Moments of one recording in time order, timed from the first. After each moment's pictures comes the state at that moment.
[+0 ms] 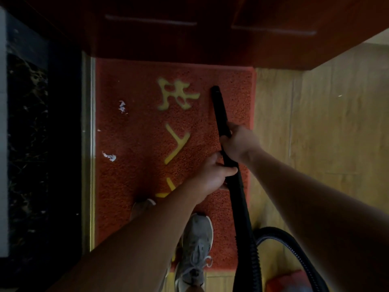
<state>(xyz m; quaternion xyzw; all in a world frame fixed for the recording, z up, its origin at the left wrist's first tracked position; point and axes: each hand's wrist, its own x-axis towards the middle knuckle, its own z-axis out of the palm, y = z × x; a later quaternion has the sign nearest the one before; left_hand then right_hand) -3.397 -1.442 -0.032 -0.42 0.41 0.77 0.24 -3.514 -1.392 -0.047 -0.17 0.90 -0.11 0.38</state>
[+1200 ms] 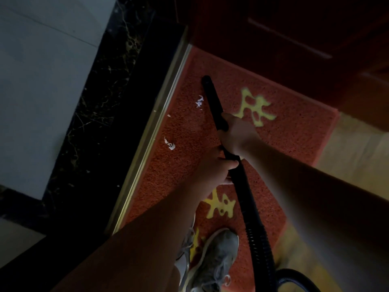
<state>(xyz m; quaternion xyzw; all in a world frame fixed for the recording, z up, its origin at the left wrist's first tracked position) -3.307 -1.587 -0.060 -0.52 0.29 0.80 0.08 -3.430 -1.593 -0.078 -0.38 0.83 -0.05 0.41</state>
